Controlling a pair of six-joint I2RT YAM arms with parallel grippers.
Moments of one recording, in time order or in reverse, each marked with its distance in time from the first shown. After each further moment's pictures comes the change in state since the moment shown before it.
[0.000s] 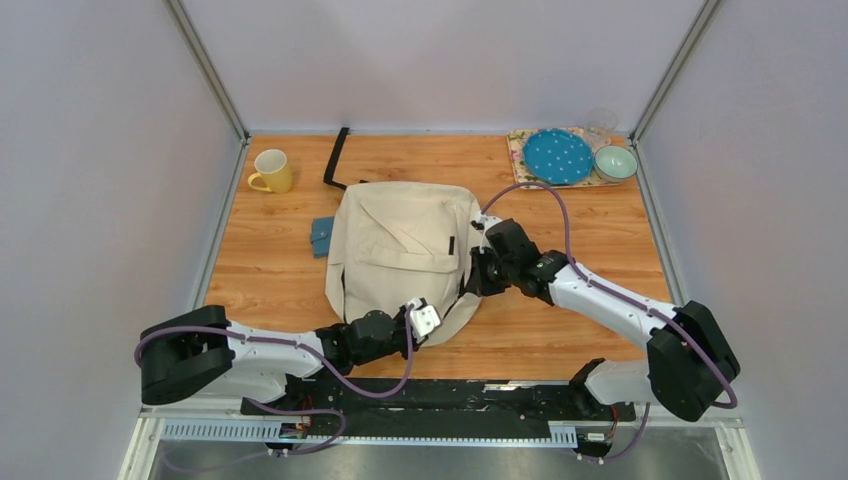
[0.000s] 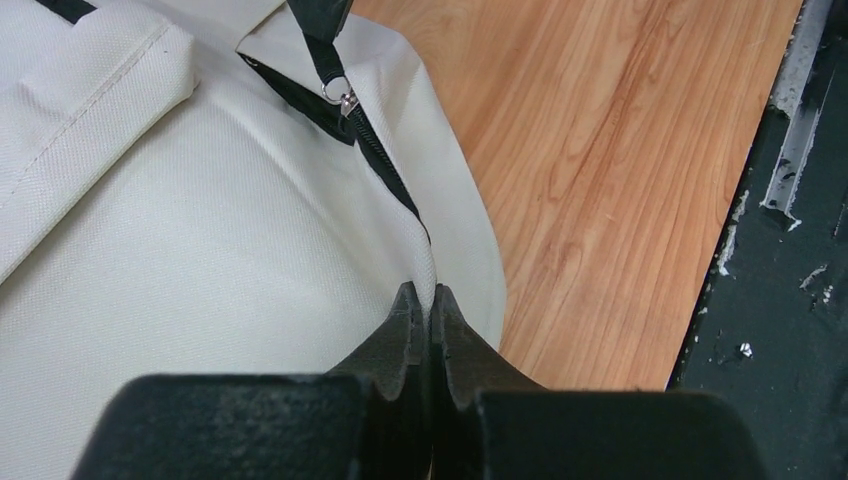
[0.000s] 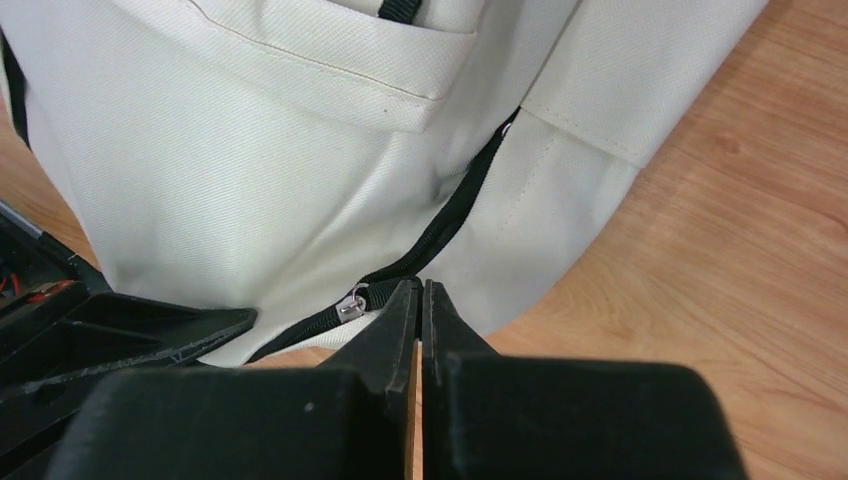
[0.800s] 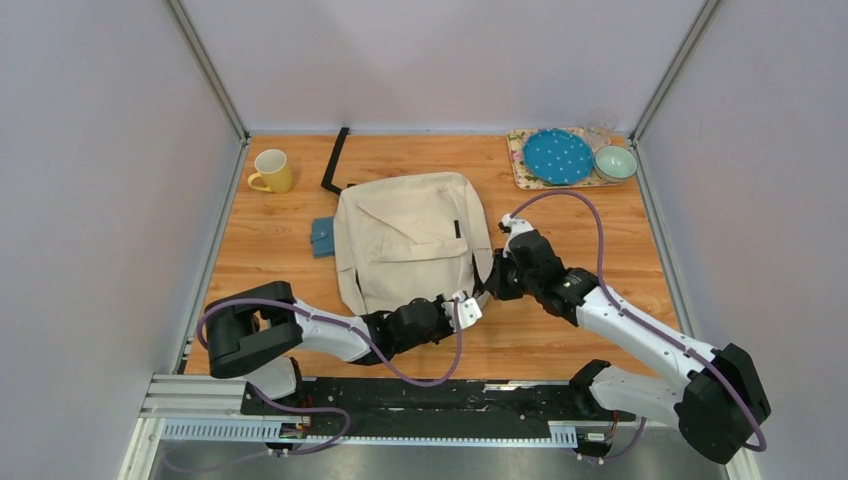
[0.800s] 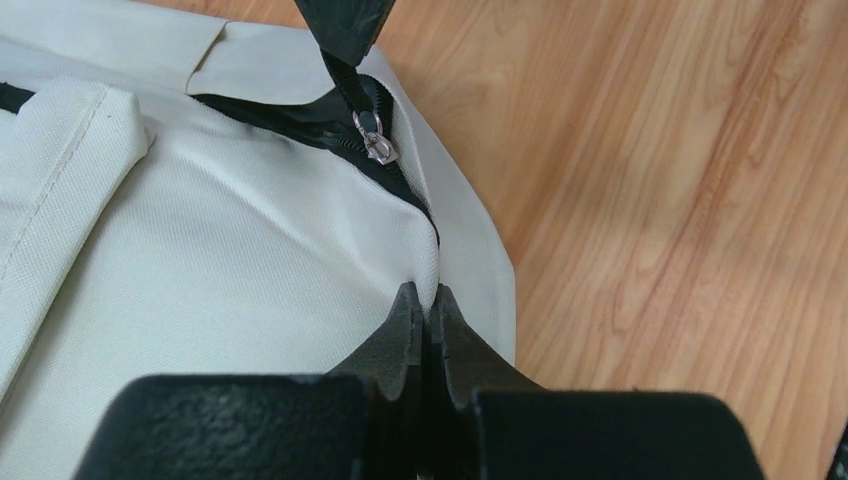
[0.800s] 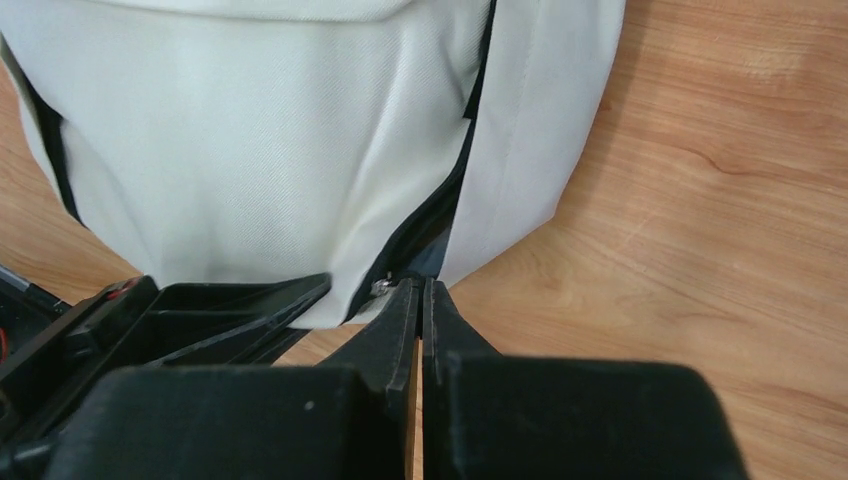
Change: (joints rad) left arm -0.005 0.372 0.287 0.027 -0.099 0.133; right arm -0.018 -0.254 -0.120 -0.024 0.108 0.057
